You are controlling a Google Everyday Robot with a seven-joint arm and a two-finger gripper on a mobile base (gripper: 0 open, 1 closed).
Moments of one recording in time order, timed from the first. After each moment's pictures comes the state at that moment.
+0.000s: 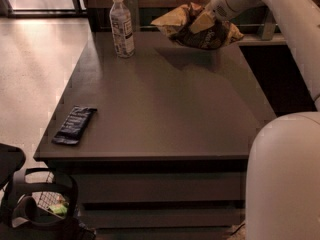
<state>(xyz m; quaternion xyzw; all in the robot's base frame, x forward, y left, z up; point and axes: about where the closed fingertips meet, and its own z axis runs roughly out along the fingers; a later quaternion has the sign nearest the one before) 0.829 -0.159 0.947 -0.45 0.77 -0.01 0.45</state>
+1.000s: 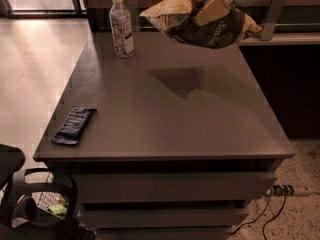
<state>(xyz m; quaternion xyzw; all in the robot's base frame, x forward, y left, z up) 0.700 -0.128 1.026 -0.51 0.73 0.05 0.45</state>
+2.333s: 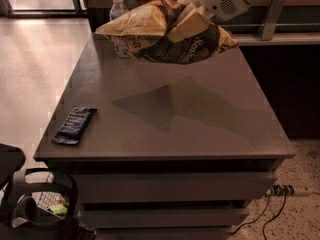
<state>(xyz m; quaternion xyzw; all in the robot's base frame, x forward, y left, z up) 0.605 -0.047 1.034 -0.62 0.63 0.10 0.46</state>
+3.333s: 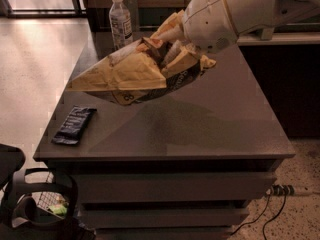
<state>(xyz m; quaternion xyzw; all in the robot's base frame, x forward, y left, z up) 0.517 -0.001 1.002 -0.74 0.48 0.16 0.45</state>
